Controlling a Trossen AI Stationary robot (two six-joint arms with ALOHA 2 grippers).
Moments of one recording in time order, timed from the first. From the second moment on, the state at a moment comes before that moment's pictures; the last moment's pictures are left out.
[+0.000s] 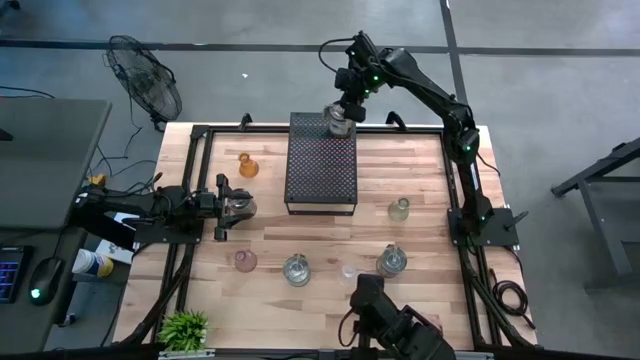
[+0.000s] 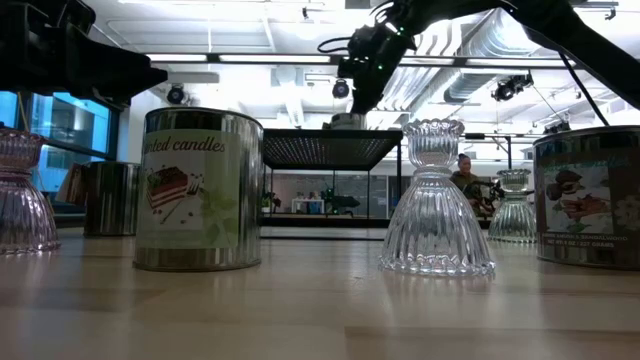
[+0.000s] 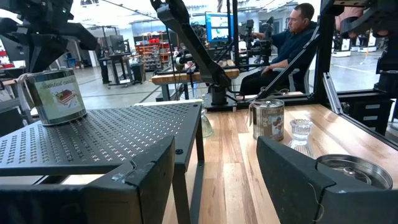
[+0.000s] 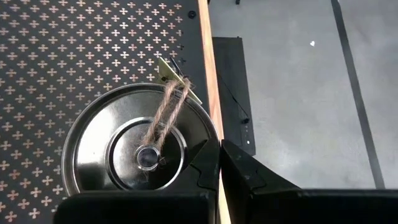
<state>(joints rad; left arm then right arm) -0.14 0.03 0.01 0.10 -0.22 0.11 -0.76 2.17 2.34 -1.18 -0.18 -0.64</state>
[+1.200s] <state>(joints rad) -0.14 0.03 0.01 0.10 -0.22 0.11 -0.76 2.17 2.34 -1.18 -0.16 -0.67</state>
